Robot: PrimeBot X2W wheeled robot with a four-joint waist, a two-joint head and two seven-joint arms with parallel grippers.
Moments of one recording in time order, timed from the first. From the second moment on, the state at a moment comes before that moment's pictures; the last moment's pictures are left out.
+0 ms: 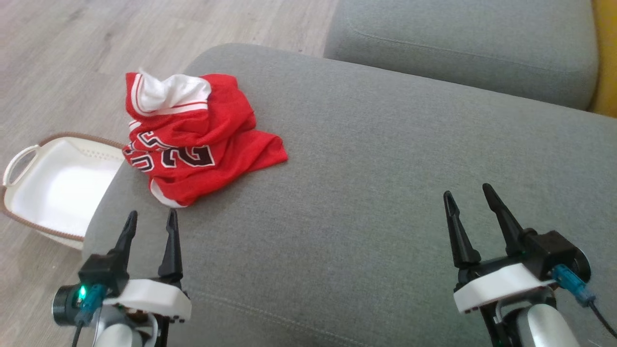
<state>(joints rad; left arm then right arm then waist) -0.01 0.06 -0.04 0.23 -0.10 -0.02 -0.25 0.01 -0.05 0.10 0.08 0.10 0.13 -0.10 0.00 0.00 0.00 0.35</state>
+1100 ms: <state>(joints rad) -0.37 0.06 0.02 0.39 -0.13 -0.04 -0.25 -0.11 -0.10 0.11 0.00 0.08 0.13 -0.04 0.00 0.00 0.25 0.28</state>
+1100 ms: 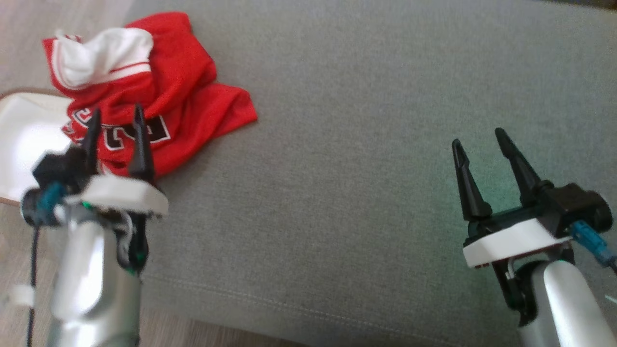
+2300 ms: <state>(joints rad) -0.86 0.20 0.05 1.03 -0.16 0.00 -0.25 -0.20 -0.11 0.10 0.00 0.07 0.13 -0.05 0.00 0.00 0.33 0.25</state>
